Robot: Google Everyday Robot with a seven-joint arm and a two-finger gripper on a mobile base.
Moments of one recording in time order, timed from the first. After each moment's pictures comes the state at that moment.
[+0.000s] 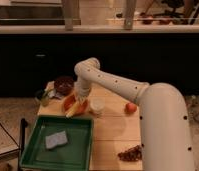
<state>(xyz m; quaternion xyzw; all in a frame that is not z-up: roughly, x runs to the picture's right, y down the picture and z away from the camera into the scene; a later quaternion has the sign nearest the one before) -0.105 0.073 0.856 -0.26 -0.28 -0.39 0.84</state>
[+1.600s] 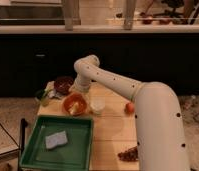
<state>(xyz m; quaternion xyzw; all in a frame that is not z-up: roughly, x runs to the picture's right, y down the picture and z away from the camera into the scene) -0.107 0.049 0.870 -0.24 -0.27 -0.38 0.85</state>
